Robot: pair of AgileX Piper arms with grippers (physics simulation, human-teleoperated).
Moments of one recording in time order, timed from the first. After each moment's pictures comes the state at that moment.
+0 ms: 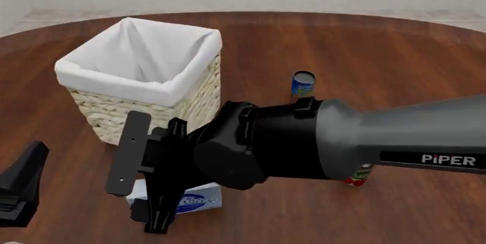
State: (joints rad) left arm -0.07 0.00 -0.01 0.02 0.03; right arm 1.16 1.80 -1.23 0.33 -0.47
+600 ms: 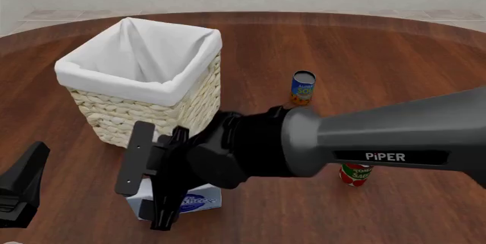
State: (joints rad) left arm -0.08 0.00 -0.01 0.02 0.03; right arm 1.12 1.90 -1.26 0.32 -0.48
